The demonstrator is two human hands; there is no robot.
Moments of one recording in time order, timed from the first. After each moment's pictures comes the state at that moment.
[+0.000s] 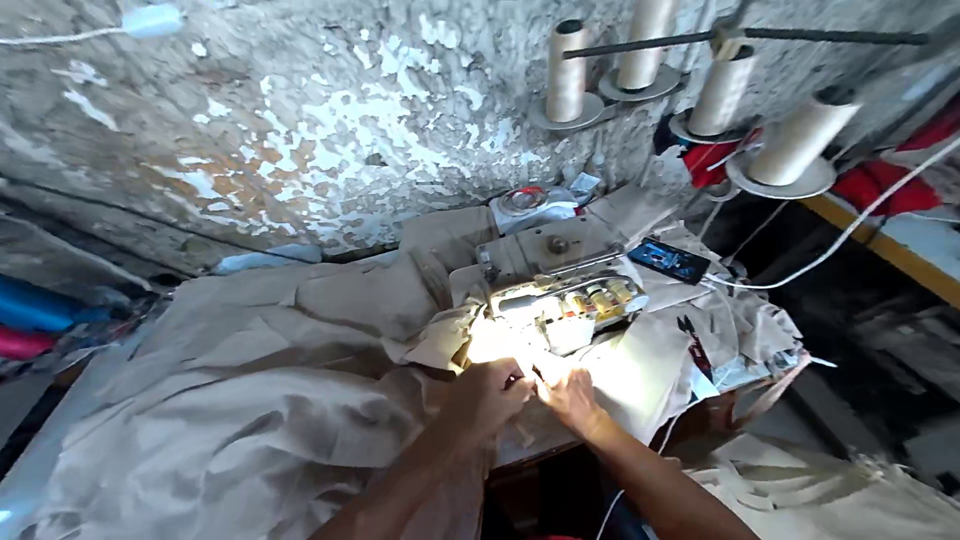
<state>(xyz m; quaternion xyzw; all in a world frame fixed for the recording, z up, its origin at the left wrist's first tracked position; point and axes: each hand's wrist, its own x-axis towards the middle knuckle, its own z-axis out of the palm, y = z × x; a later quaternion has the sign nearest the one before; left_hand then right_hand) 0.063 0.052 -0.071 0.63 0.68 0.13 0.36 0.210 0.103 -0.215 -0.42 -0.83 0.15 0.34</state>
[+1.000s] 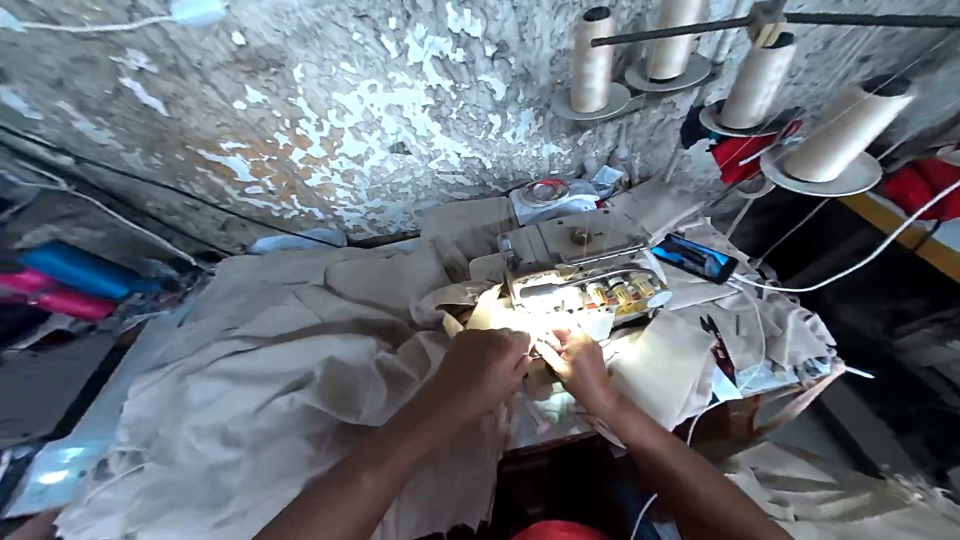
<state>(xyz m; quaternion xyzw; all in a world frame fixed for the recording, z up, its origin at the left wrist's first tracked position) 0.044 0.051 -0.050 0.76 0.63 0.02 0.15 0.199 0.115 -0.168 -0.42 -0.80 0.32 0.31</state>
